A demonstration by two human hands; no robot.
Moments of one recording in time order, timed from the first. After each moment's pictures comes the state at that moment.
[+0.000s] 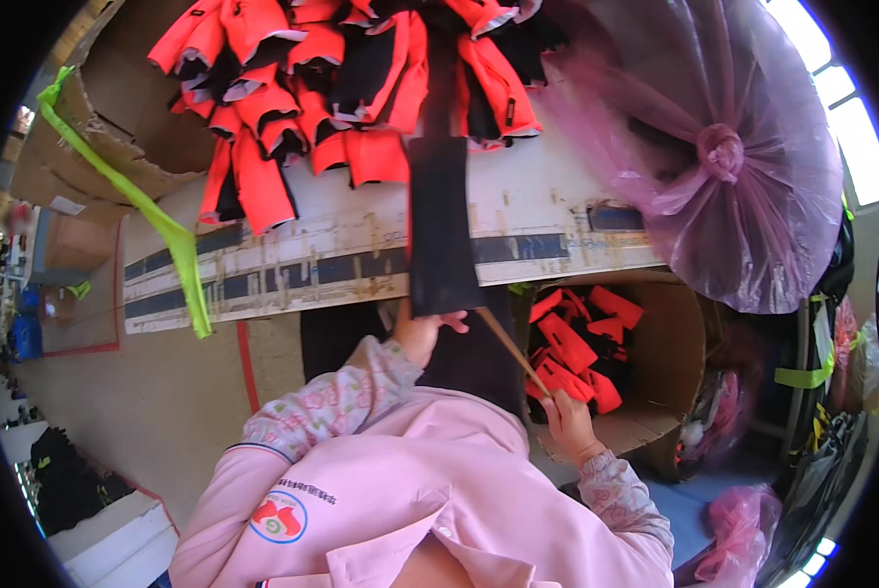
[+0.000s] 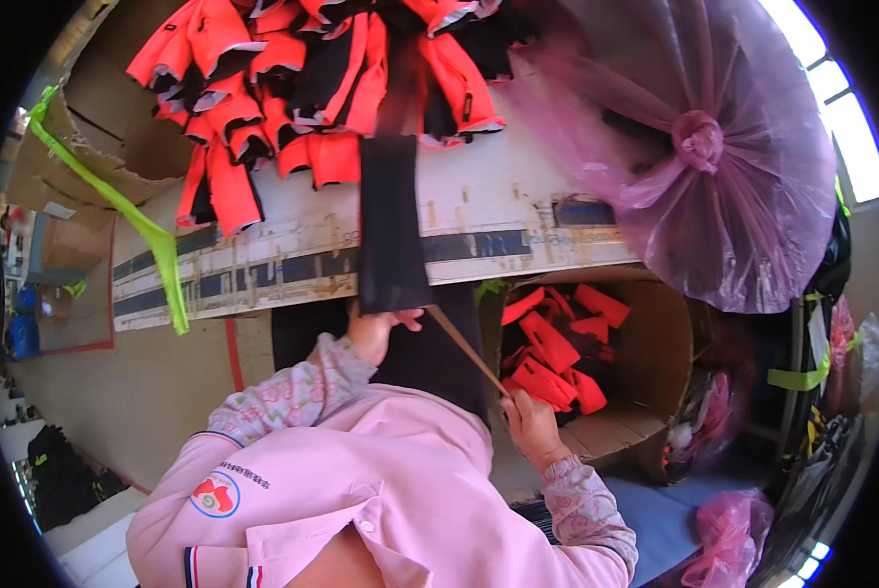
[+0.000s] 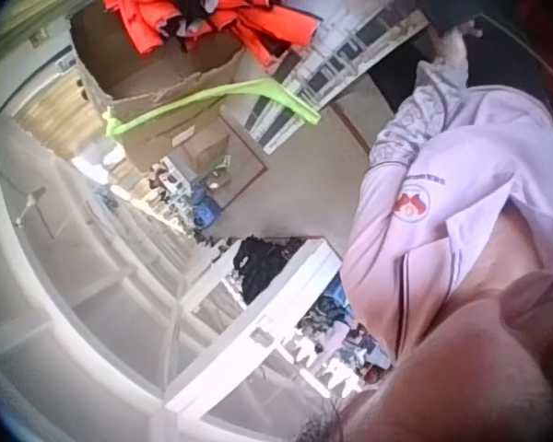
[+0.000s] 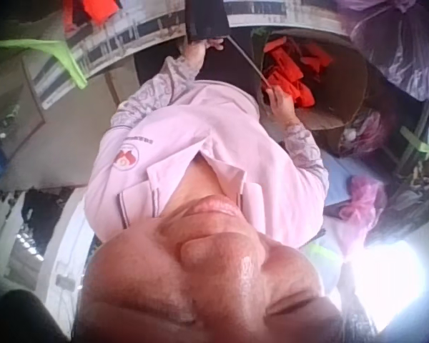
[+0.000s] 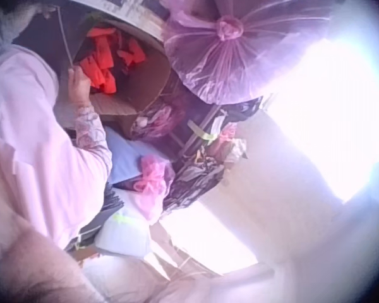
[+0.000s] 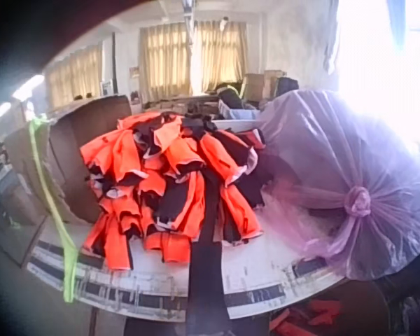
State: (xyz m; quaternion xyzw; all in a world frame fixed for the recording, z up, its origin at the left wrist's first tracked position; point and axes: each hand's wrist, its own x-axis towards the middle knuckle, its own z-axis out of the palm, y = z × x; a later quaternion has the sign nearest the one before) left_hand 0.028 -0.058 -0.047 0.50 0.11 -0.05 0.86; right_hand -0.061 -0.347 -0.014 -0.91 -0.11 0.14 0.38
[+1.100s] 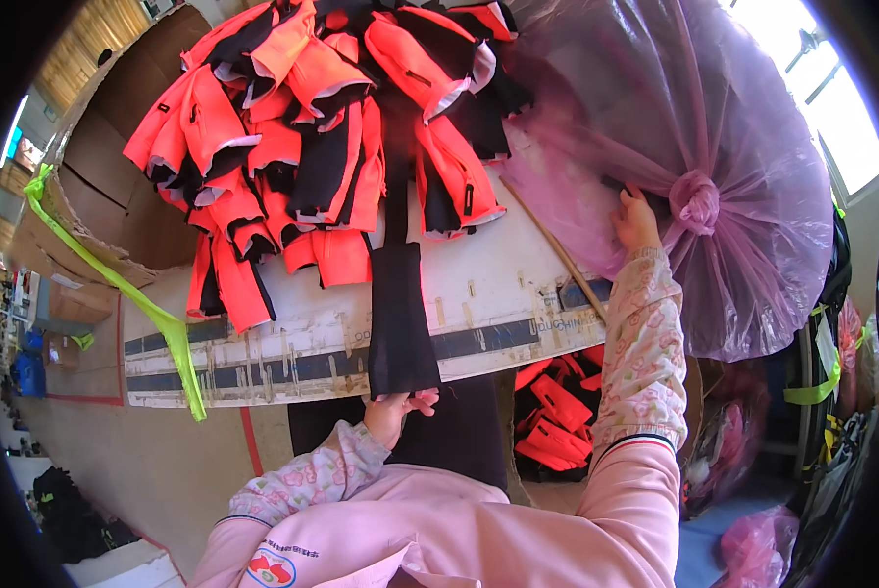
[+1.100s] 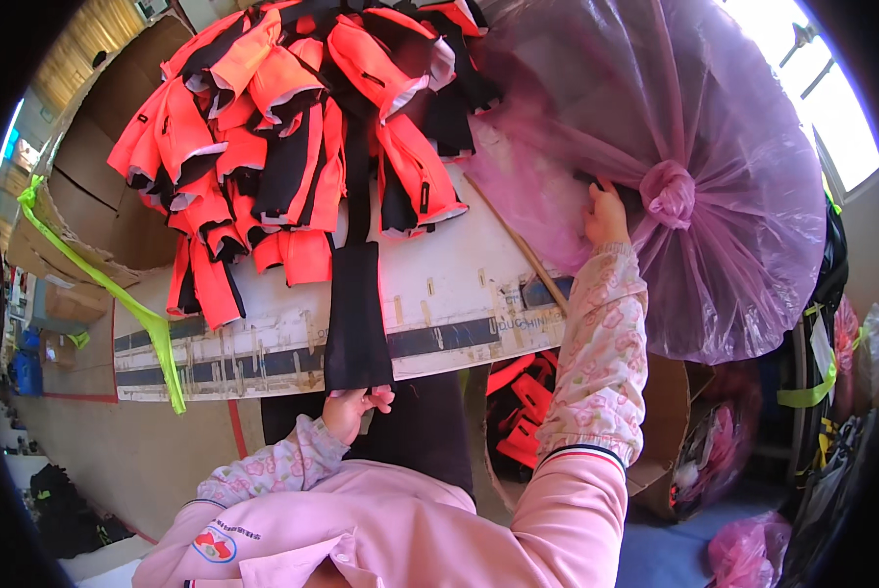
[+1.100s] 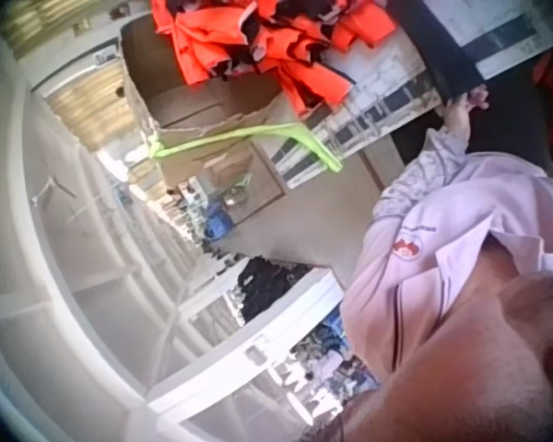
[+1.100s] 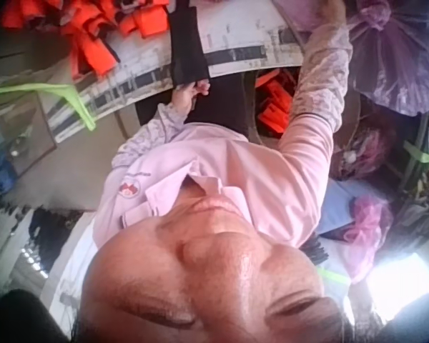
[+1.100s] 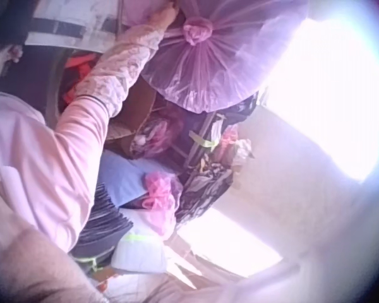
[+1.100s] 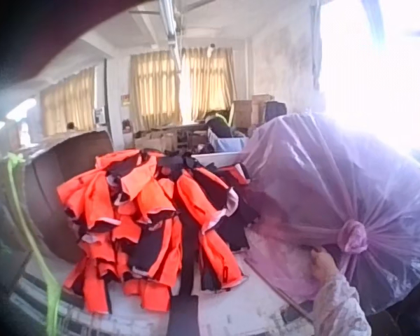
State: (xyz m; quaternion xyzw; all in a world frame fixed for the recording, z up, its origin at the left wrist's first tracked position) left_hand 0.049 -0.050 -0.022 0.51 0.18 -0.13 0.83; right_hand 0.406 -0.424 -0.004 -0.56 0.20 -0.01 0.80
